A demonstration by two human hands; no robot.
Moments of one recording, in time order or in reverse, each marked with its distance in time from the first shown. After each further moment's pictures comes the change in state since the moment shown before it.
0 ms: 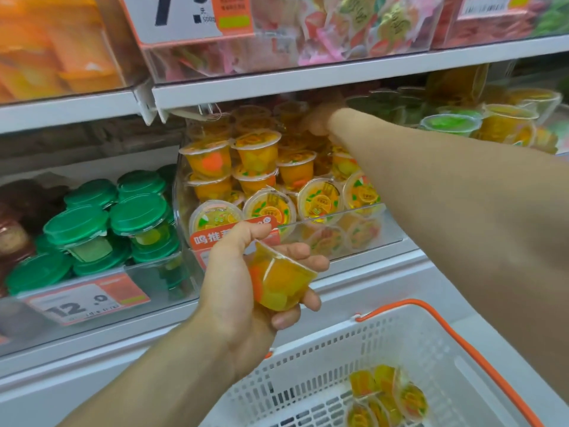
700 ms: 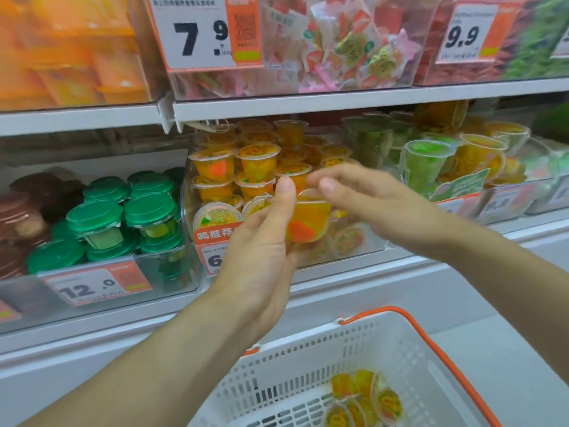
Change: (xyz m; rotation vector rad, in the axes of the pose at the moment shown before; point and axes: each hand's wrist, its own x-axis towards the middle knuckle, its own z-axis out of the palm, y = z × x) left_hand -0.015 0.009 0.041 -0.034 -0.112 0.345; right_hand -0.221 0.019 -0.105 0.507 -0.546 -0.340
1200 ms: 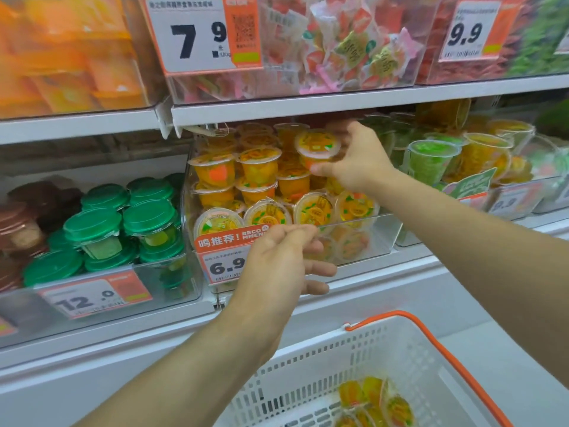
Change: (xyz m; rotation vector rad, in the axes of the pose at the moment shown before) left_hand -0.002 -0.005 -0.003 0.387 0.087 -0.126; right_hand 0.110 0.053 -0.026 -0.307 0.477 0.048
